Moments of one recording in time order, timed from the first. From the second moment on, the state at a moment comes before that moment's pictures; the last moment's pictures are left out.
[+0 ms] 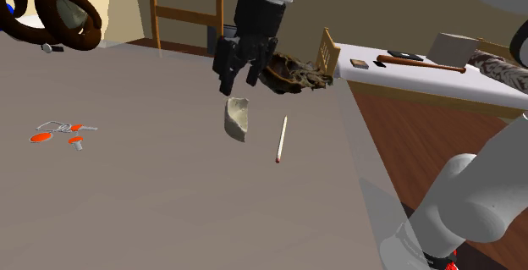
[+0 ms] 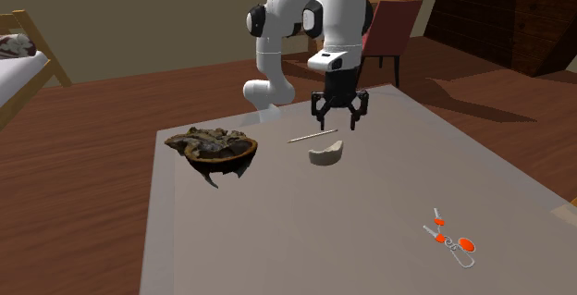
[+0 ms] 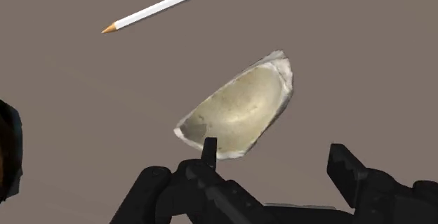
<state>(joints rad) 0.07 -0.18 0.57 -1.68 0.05 1.75 0.44</state>
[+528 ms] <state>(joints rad) 0.03 -0.03 0.59 -1.65 0.07 1.72 0.87</state>
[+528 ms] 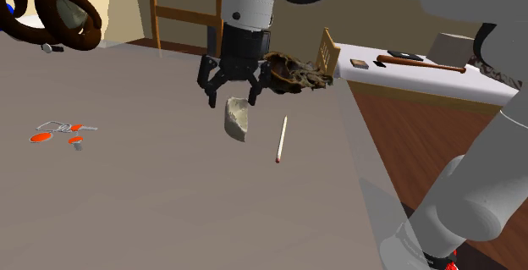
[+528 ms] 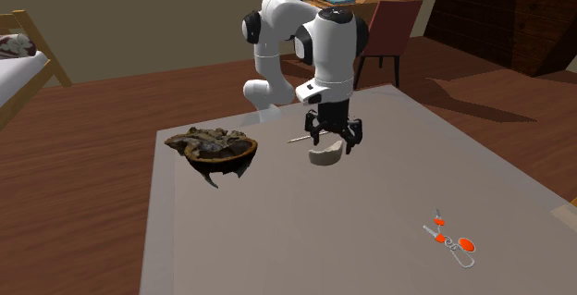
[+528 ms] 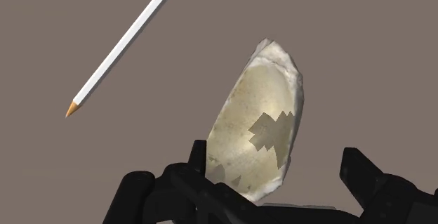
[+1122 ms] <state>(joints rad) 0.03 -0.03 0.59 -1.69 0.08 1.75 0.87</state>
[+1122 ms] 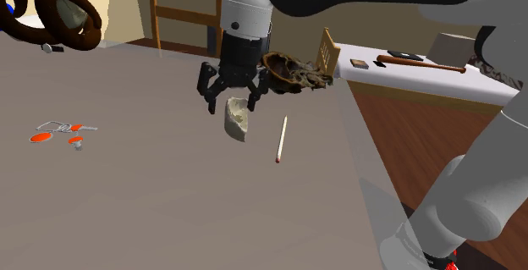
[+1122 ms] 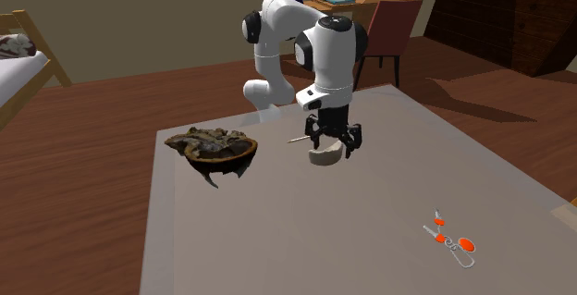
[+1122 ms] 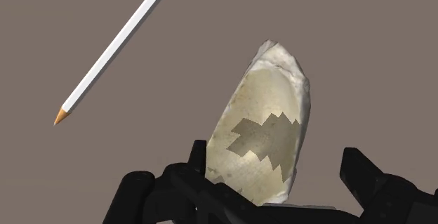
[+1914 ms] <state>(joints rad) 0.03 -0.04 0.59 -1.68 0.08 1.75 0.87</state>
